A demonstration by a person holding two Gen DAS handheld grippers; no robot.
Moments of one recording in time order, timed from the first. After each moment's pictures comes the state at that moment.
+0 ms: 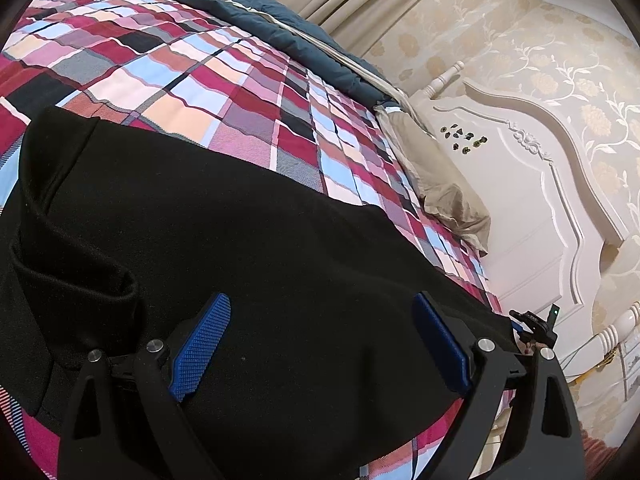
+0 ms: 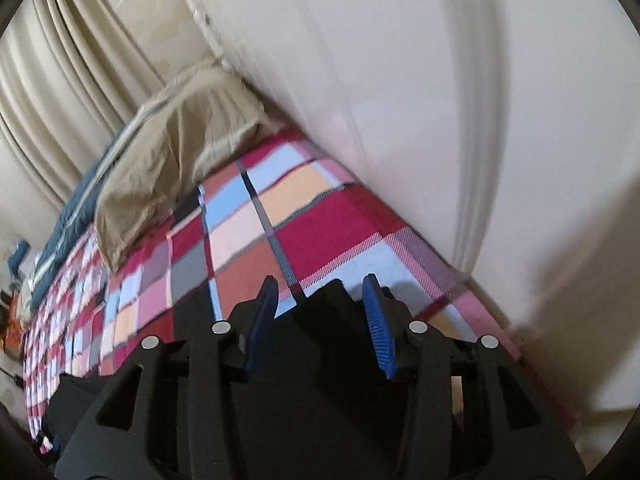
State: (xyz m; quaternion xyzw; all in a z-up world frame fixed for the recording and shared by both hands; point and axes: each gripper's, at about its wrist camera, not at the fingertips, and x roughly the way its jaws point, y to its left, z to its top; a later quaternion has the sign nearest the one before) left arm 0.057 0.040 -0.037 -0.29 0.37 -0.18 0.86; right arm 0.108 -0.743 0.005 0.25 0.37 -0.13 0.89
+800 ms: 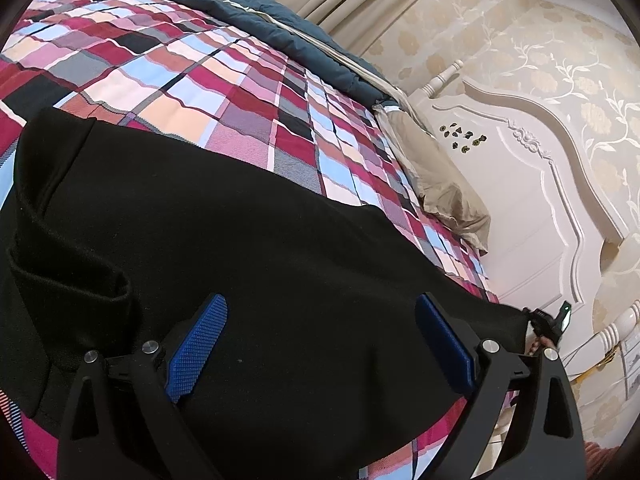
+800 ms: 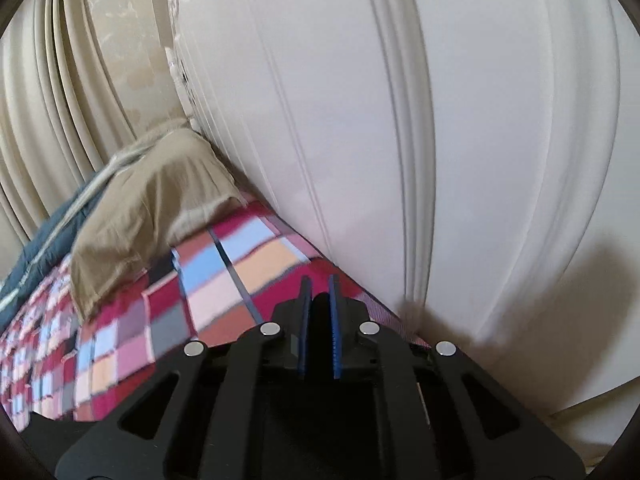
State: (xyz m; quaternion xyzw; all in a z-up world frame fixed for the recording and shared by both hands) left arm 0.063 0.045 -0.039 -0.29 0.37 -0.18 0.86; right arm 0.080 -0.733 0.044 0.21 0.26 -0.24 0.91
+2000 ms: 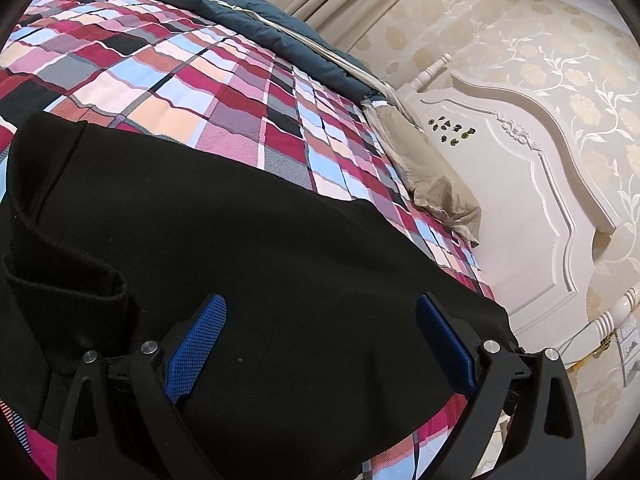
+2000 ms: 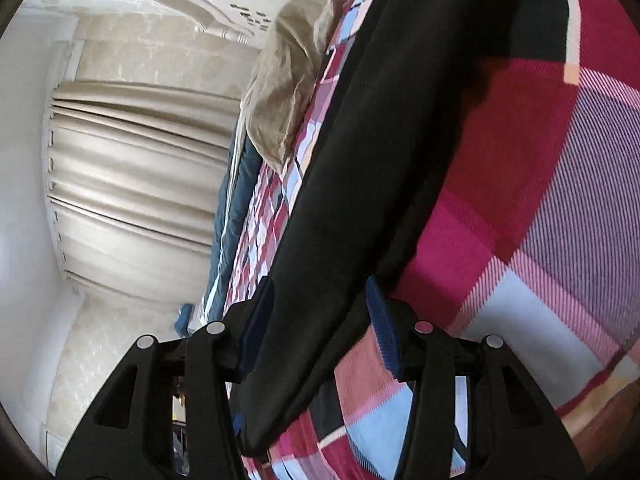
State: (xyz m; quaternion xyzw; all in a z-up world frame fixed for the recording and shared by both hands) left arm 0.060 0.041 -0.037 -0.28 0.37 -0.21 0.86; right arm -0.030 -0.515 -0.066 0.56 0.25 0.05 0.79
